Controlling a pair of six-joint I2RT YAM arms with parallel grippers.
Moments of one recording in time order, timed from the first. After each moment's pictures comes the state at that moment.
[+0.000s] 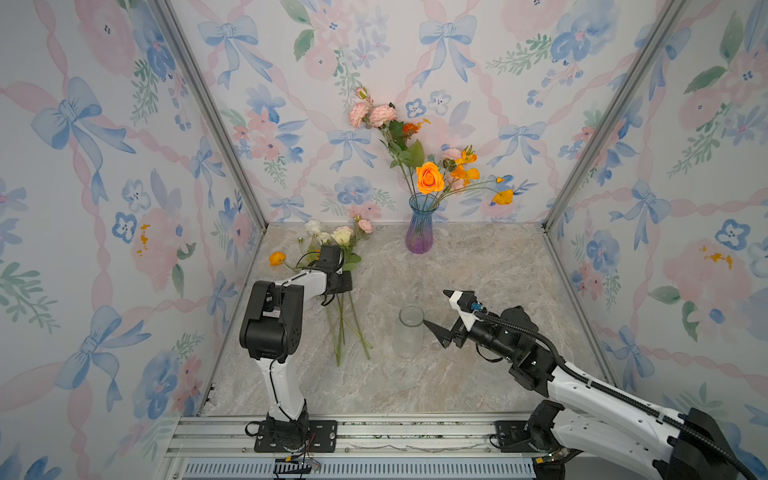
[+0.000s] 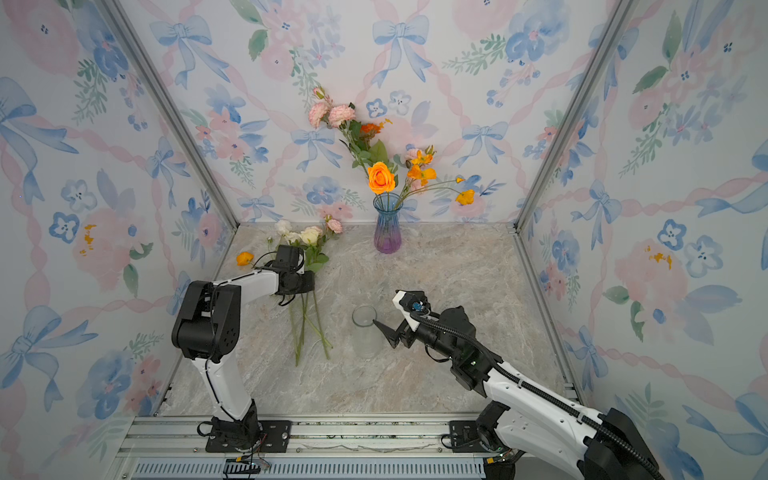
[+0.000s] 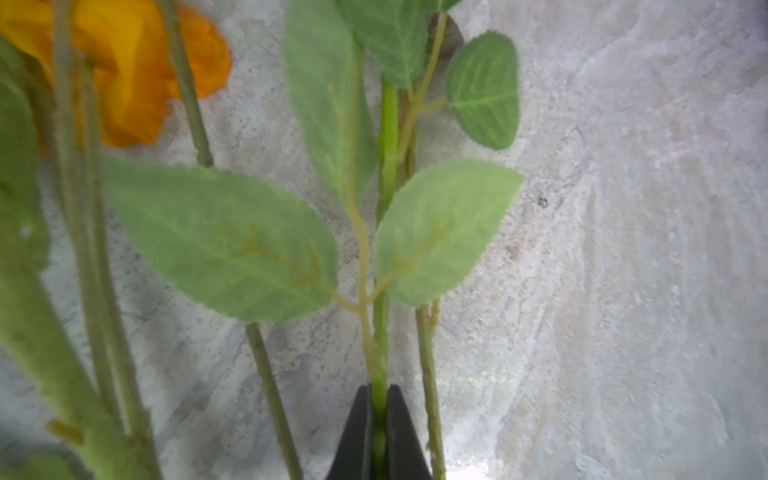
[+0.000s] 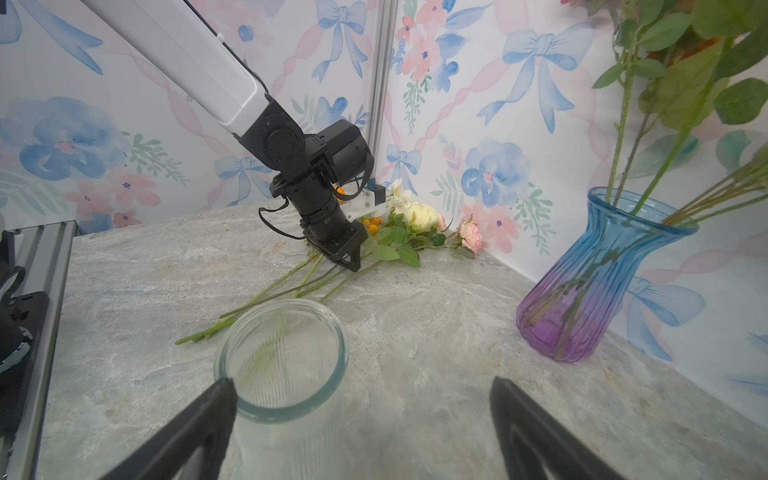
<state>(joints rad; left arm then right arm) -0.15 1.92 1.17 -0.25 0.04 -0.25 0.75 0.94 0.47 0.38 -0.18 -0.14</state>
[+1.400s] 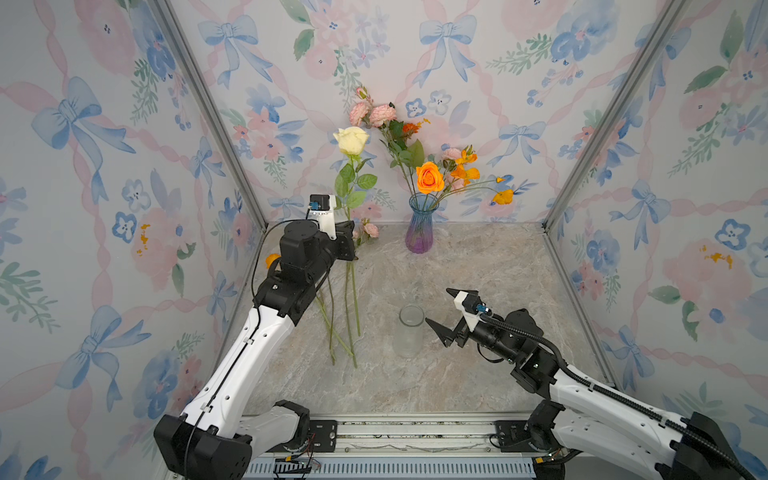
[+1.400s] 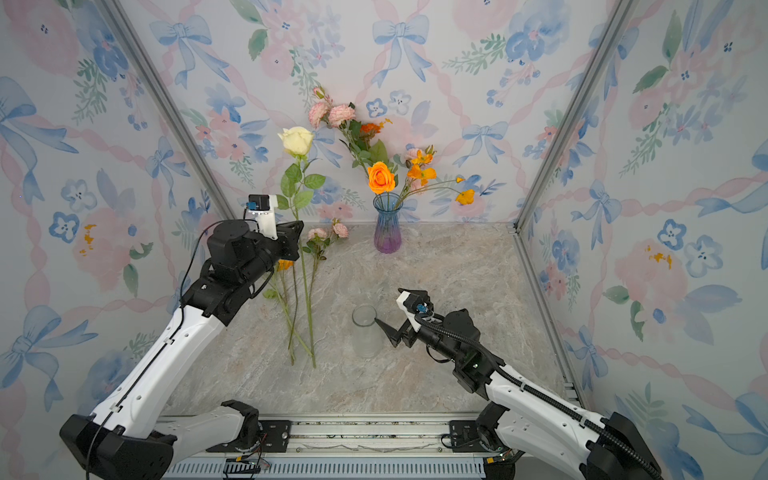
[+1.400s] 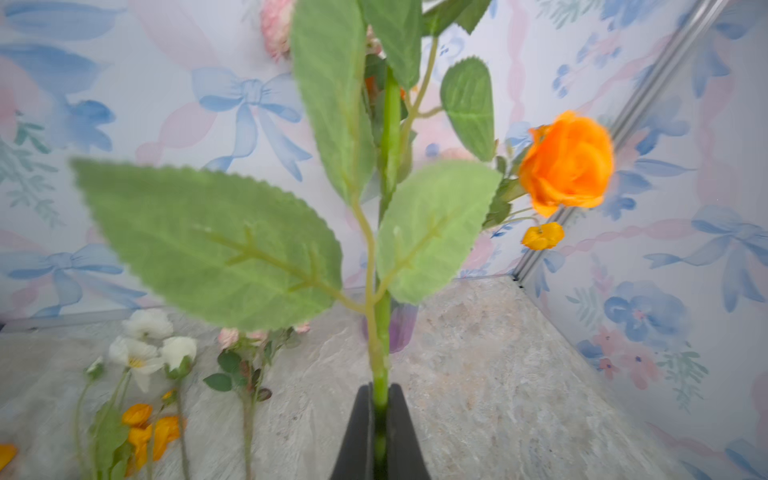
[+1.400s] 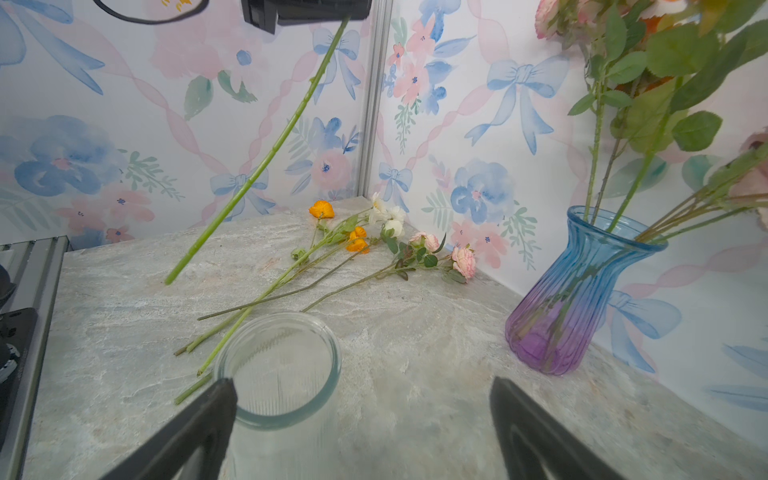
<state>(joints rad) -0.41 1.11 1.21 -0.18 0.03 -0.24 0.75 0.91 0.44 0.43 -0.17 -0.14</state>
